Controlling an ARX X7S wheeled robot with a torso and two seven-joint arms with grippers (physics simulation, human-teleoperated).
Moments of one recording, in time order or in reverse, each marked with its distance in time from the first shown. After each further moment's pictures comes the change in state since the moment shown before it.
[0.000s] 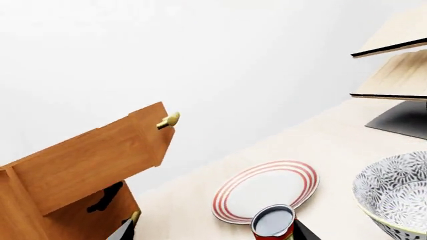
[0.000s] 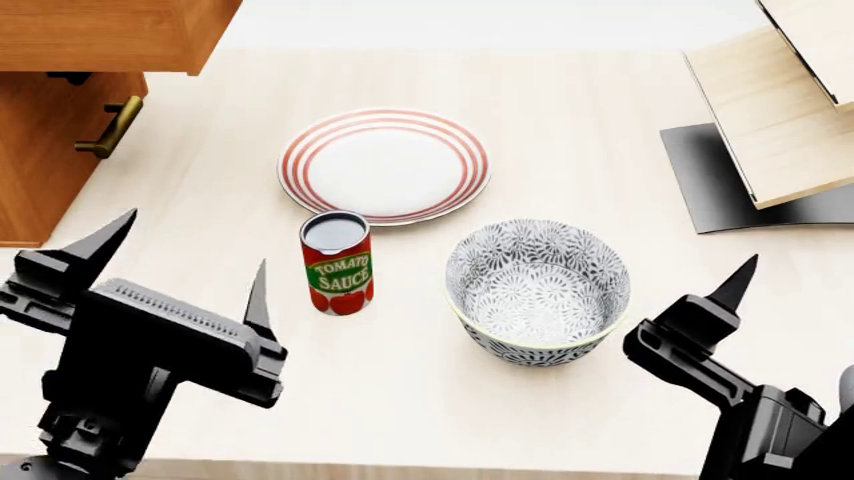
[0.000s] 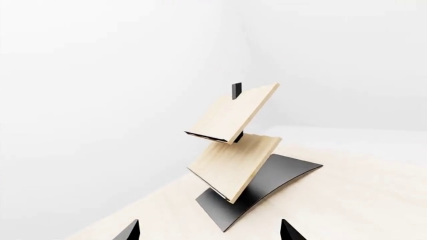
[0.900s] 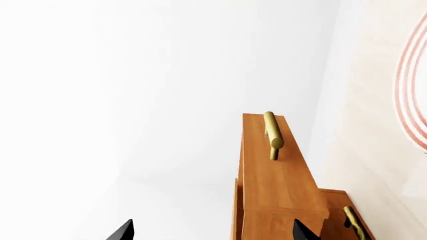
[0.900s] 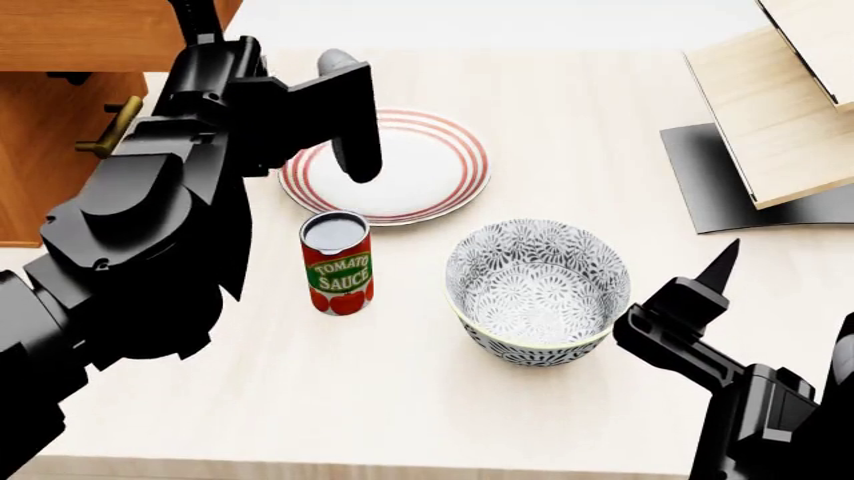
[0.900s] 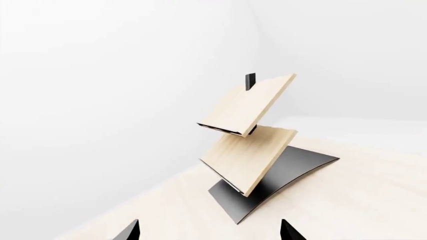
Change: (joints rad) left arm -1.070 0.188 1.163 -1.120 -0.084 -0.207 -0.076; right arm 0.039 0.061 -0.027 0.007 0.109 0.049 0.041
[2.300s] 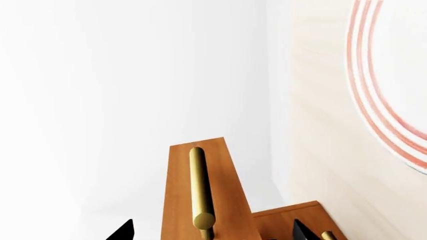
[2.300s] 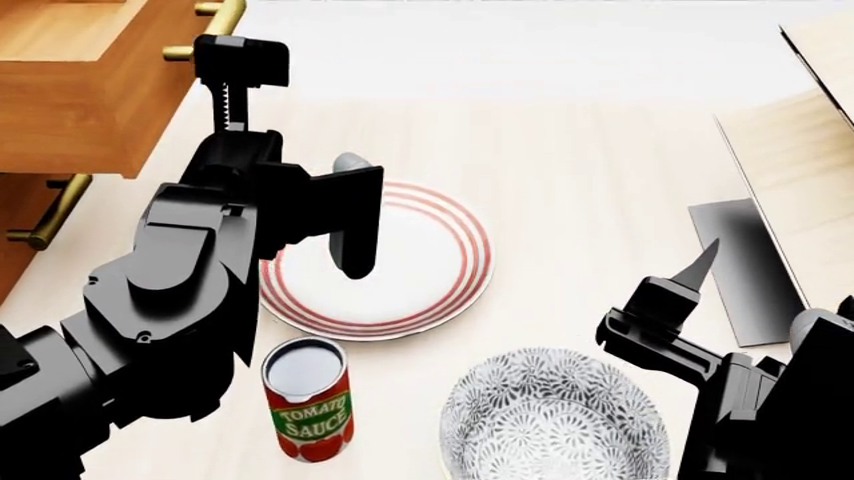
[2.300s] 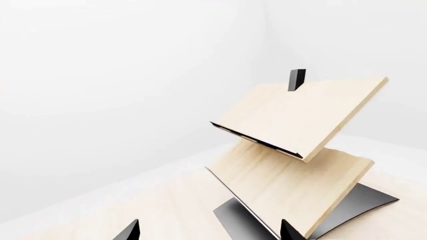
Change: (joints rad) left arm 0.093 0.007 0.083 0.013 0.112 -0.042 0.219; right arm 0.029 0.094 -0.098 -0.006 -0.028 0.081 0.066
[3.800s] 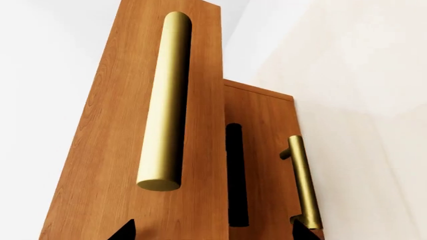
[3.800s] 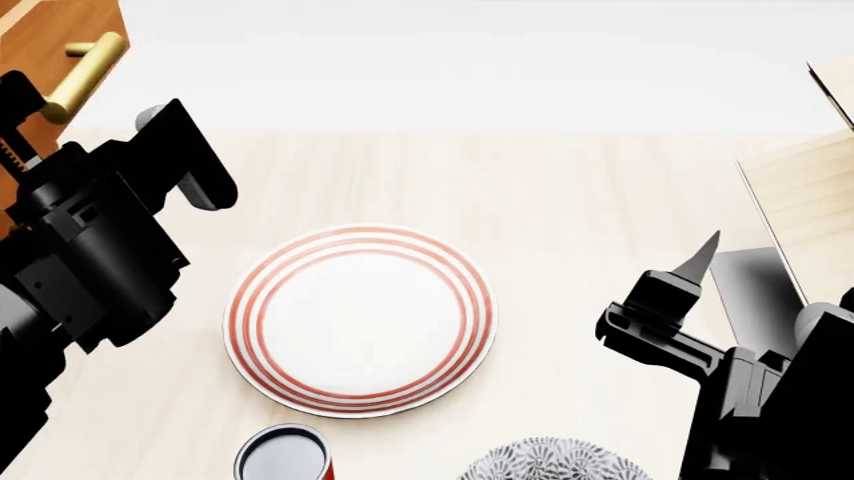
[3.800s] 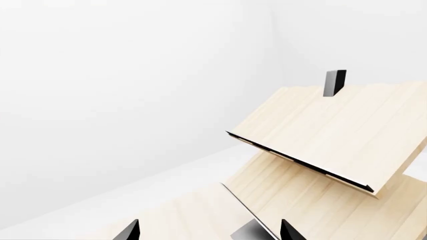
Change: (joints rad) left arm -0.066 0.000 -0.114 -0.300 -0.635 -0.272 -0.398; right arm 0.008 0.028 -0.013 -0.024 0.042 0.009 0.031
